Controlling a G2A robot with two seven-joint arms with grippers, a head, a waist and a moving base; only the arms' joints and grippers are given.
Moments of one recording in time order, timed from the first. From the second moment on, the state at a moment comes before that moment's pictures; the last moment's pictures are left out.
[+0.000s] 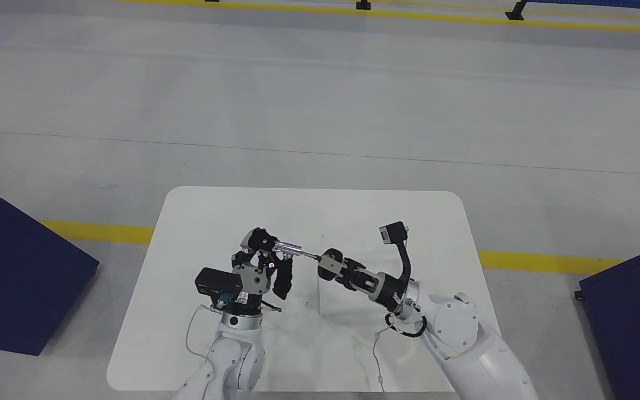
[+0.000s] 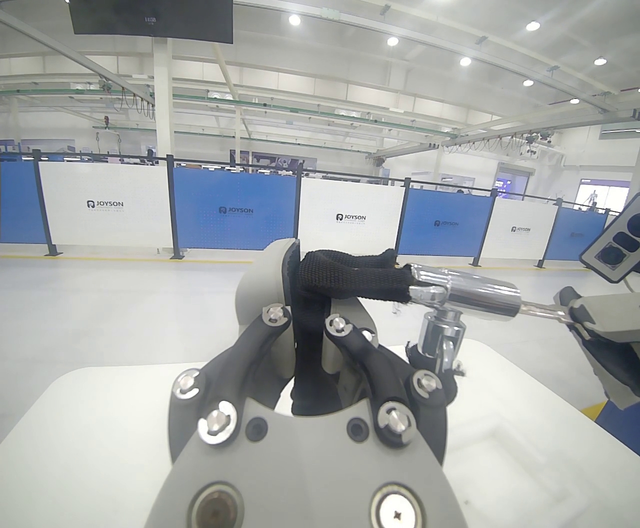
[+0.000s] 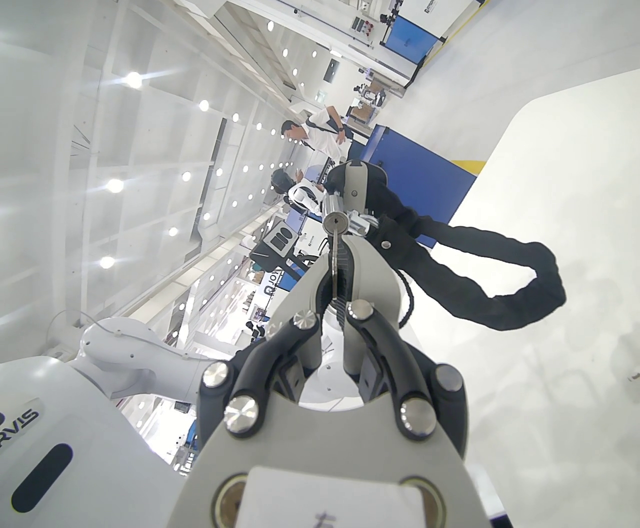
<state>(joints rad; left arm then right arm) 1.36 -1.36 -1.09 -1.55 1.29 0.18 0.67 -1.24 -1.14 1.13 -1.67 0.17 -0.40 0.62</state>
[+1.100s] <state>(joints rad) 1.36 -1.36 -1.09 -1.55 1.29 0.18 0.67 -1.21 -1.15 1.11 -1.65 0.17 -0.40 0.63</state>
